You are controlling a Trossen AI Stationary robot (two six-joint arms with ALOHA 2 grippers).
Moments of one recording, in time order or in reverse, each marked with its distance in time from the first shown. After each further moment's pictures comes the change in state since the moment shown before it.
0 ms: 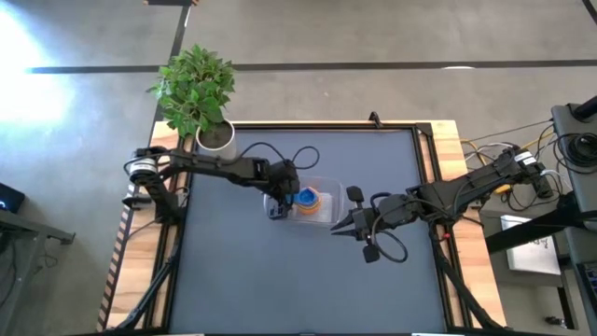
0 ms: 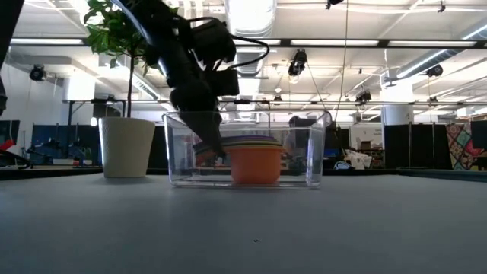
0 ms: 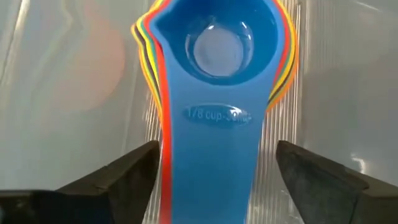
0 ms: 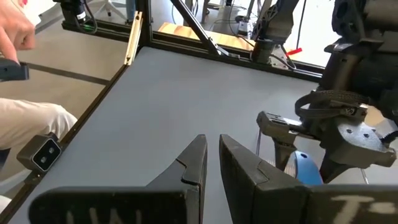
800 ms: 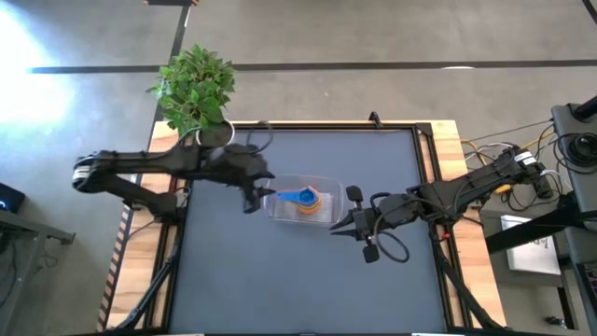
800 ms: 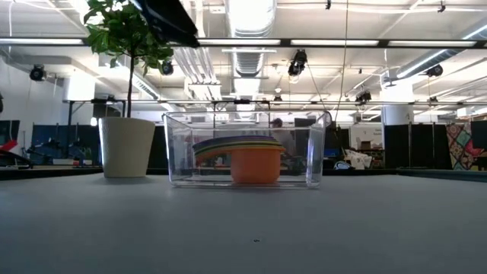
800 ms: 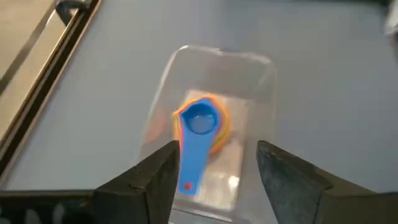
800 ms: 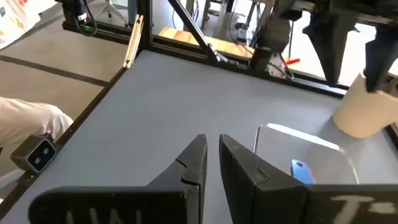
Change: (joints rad) left arm -0.102 -0.479 0.093 -0.257 -0.134 -0.155; right arm 0.000 0.001 0.000 0.021 0.002 -0.044
